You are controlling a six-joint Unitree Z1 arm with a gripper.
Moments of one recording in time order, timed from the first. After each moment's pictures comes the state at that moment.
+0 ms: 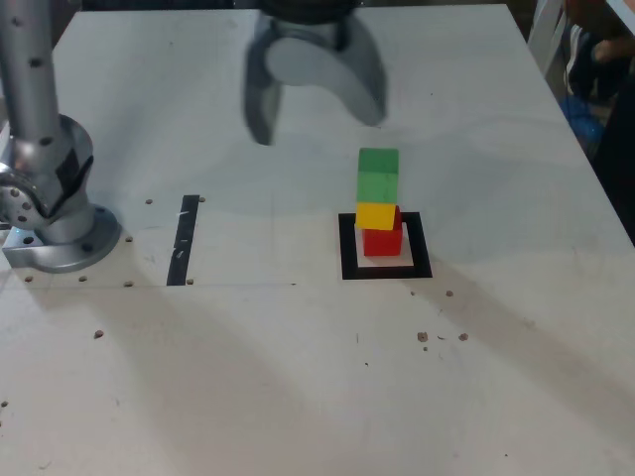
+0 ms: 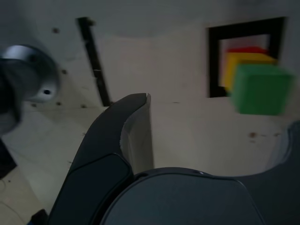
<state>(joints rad) -0.19 1.75 -1.62 1.57 0.12 -0.12</state>
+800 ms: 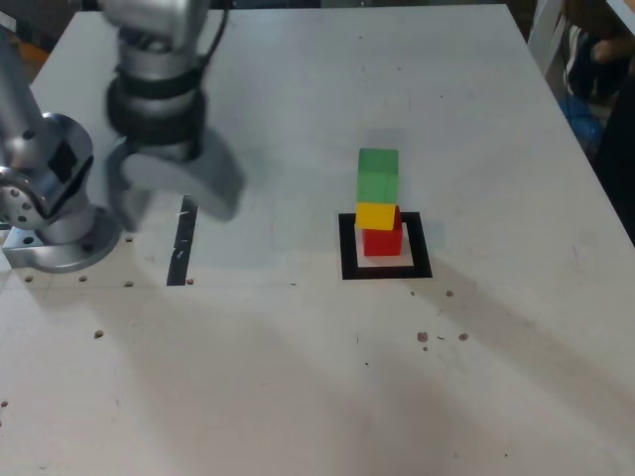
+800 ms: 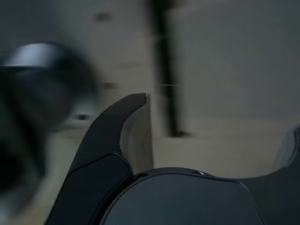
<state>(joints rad) -0.19 1.48 -0.78 1.10 0.01 -0.13</state>
